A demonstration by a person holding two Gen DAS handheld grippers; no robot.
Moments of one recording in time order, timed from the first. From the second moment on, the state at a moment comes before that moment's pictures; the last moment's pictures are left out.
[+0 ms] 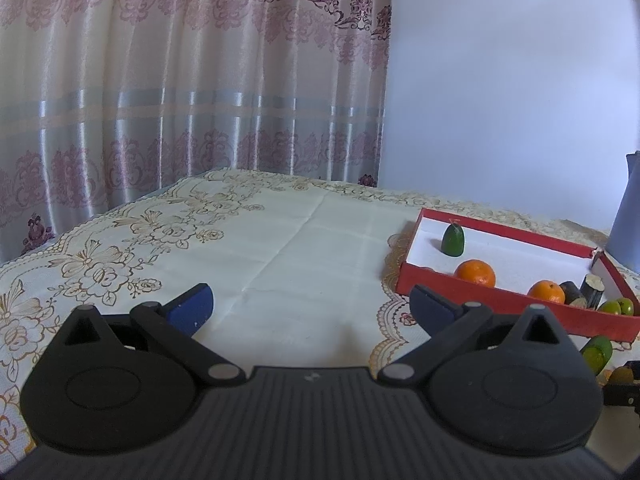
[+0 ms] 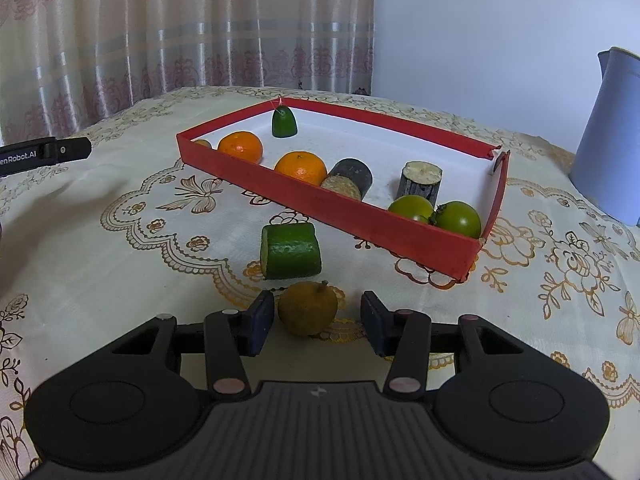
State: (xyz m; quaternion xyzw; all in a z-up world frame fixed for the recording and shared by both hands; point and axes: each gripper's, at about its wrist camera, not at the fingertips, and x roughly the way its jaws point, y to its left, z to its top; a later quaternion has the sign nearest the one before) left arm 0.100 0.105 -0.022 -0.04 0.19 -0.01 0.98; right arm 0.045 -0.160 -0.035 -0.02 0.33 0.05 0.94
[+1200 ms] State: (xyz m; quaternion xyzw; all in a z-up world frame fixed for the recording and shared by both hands) left arm 0.104 0.106 -0.024 -0.04 0.20 -0.01 0.98; right arm 0.044 -0.162 -0.025 -0.02 0.32 0.05 0.95
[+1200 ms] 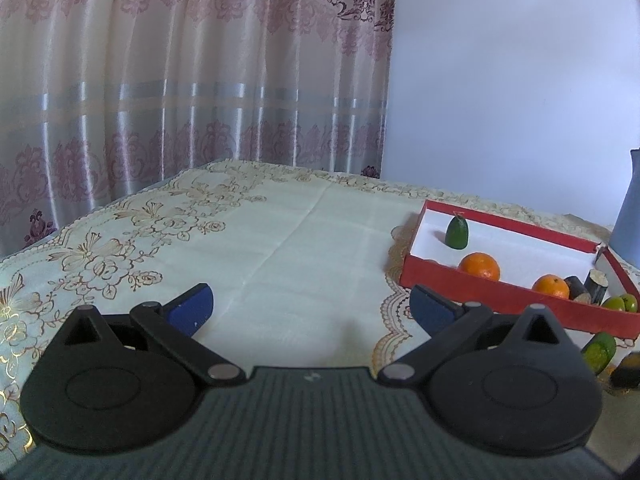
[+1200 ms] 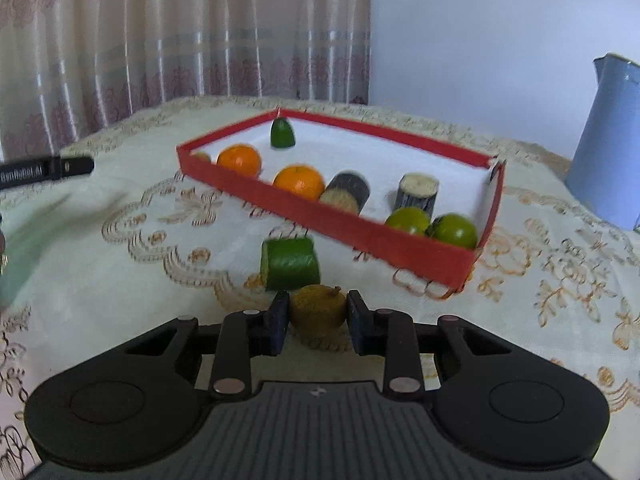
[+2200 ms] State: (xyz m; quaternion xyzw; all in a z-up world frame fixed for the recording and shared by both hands) left arm 0.105 0.105 -0.027 -0.04 0.21 -0.01 0.98; right arm 0.149 -0.199 0.016 0.03 0.25 0.00 0.97
